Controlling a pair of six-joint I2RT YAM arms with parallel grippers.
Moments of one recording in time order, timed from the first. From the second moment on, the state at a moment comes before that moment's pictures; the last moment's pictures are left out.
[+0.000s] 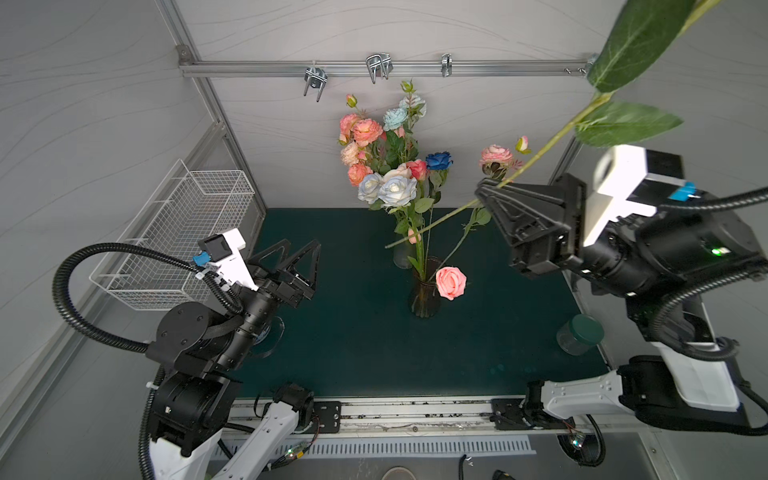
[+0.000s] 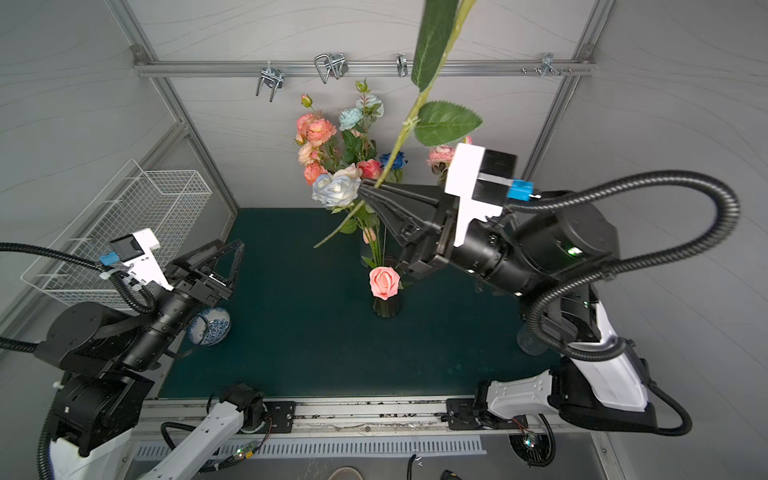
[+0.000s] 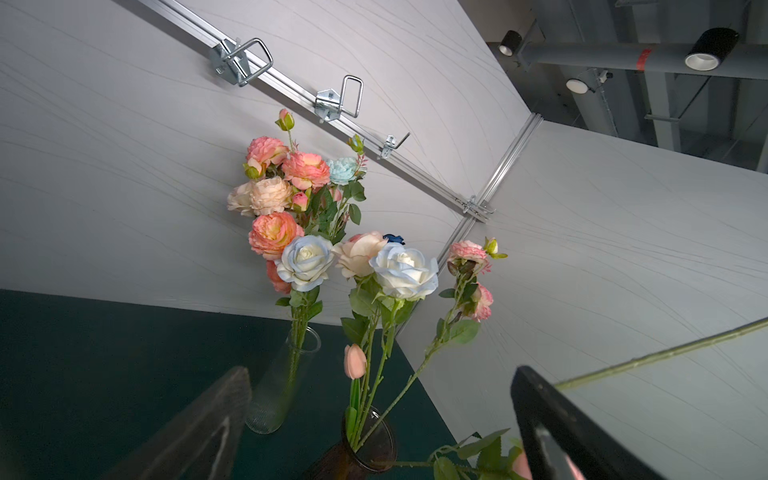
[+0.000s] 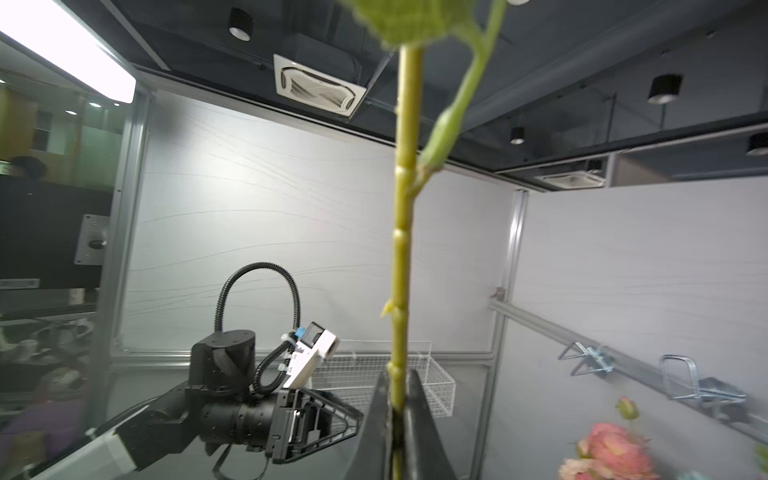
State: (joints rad) left arm -0.32 0.58 1.26 -0.53 0.10 -0.55; right arm 1.26 1.19 2.03 -0.35 -0.07 -0.21
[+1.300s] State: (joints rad) left arm -0.32 0.56 1.13 -0.58 0.03 -0.55; right arm 0.63 0.75 1.02 -0.09 -0.13 0.09
